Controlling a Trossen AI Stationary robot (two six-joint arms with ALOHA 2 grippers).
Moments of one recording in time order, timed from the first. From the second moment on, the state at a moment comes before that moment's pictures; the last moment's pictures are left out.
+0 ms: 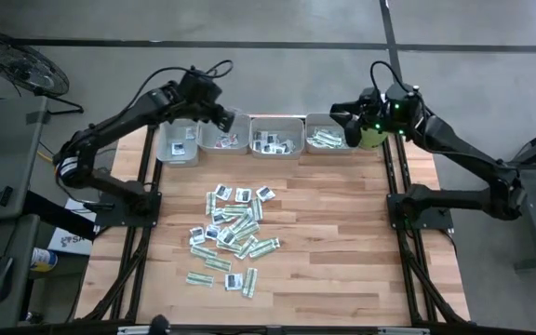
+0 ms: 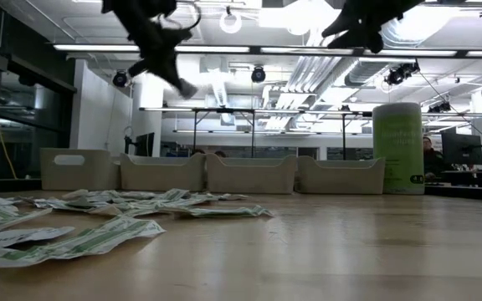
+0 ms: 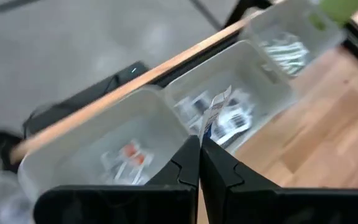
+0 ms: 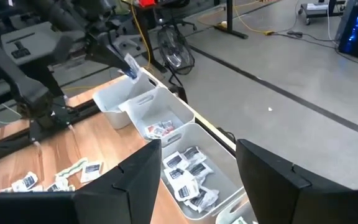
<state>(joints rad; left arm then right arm) 0.68 1.36 1.33 -0.73 -0.01 -0.30 -0.66 0.99 1.03 -0.36 -0.16 0.13</state>
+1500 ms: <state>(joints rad) 0.95 1.15 0.77 -0.80 -0.23 -0.81 -0.66 0.99 1.03 -0.37 -0.17 0.14</state>
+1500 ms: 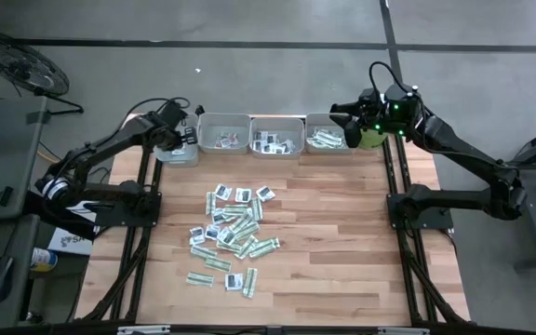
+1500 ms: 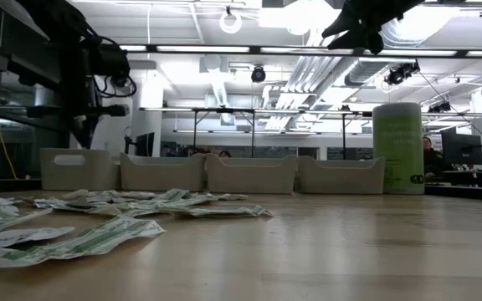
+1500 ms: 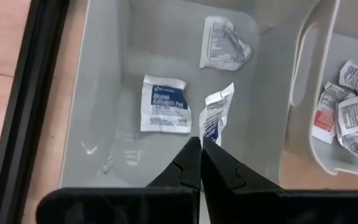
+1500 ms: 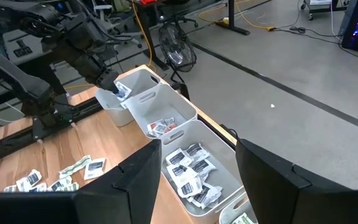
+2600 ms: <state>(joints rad) 0.79 0.88 0.77 -0.66 -0.01 -0.55 -0.34 1.32 1.03 -0.27 -0.24 0.07</state>
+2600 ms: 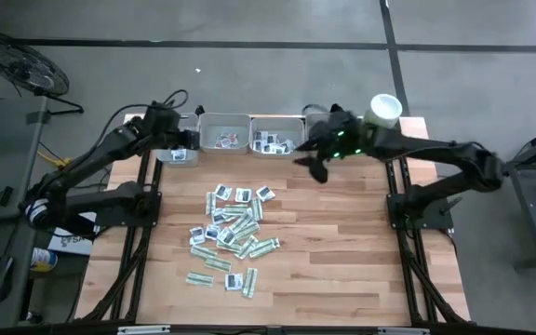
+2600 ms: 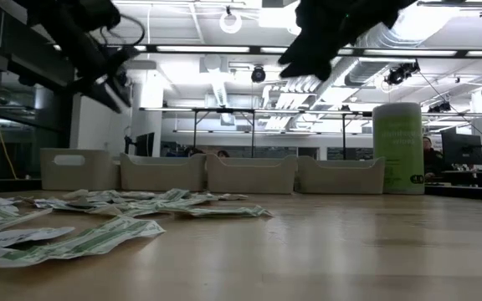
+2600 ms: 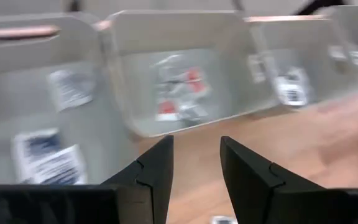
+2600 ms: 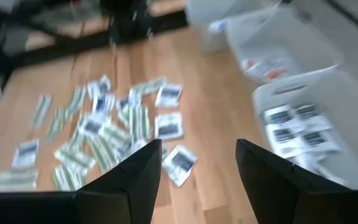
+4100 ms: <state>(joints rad) 0.34 0.85 0.77 -0.68 -0.19 -0.60 -0.14 2.11 1.46 -0.51 -0.09 -0.34</state>
